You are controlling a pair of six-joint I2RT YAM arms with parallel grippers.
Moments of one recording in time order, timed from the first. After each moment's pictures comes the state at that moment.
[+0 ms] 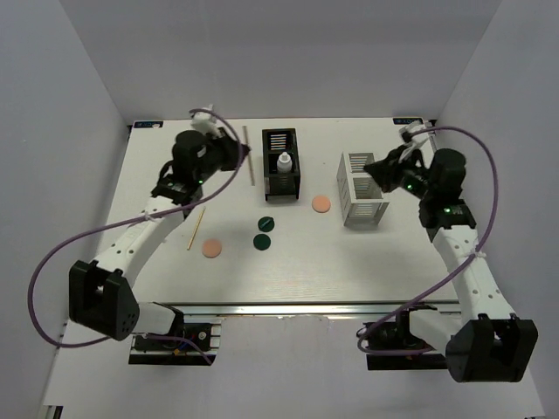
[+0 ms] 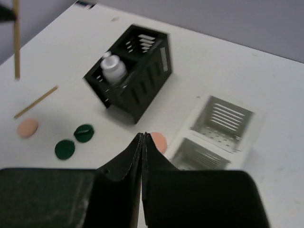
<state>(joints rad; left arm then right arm) -0.32 1.34 1.11 0.01 0.15 -0.49 0.09 1.06 0.91 -0.05 -0.66 0.01</state>
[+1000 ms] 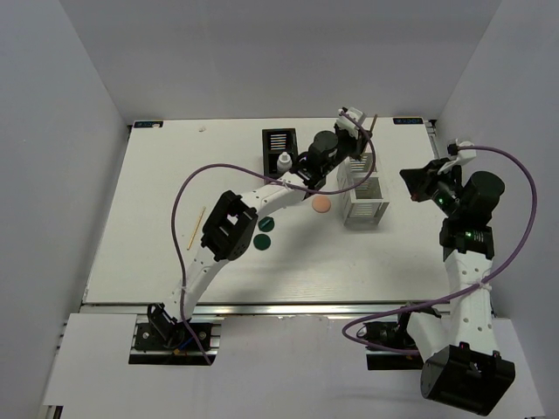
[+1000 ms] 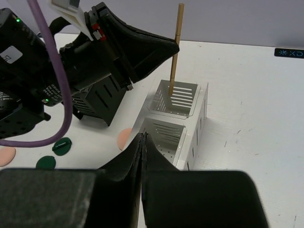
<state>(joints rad) -0.82 2.46 2.12 0.50 0.01 -0.13 -0.23 0.88 0.81 -0.04 -0.68 0.13</state>
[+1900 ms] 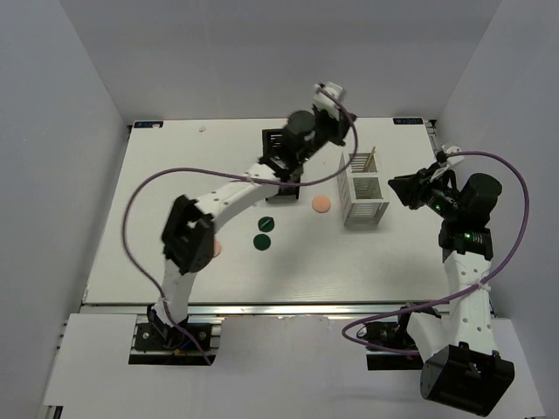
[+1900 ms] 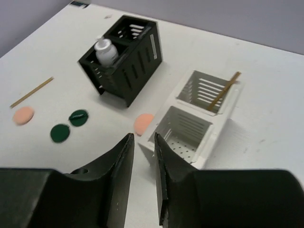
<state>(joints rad) -0.79 2.14 1.89 0.38 0.00 -0.13 -0.23 0.88 0.78 -0.07 -0.83 0.05</state>
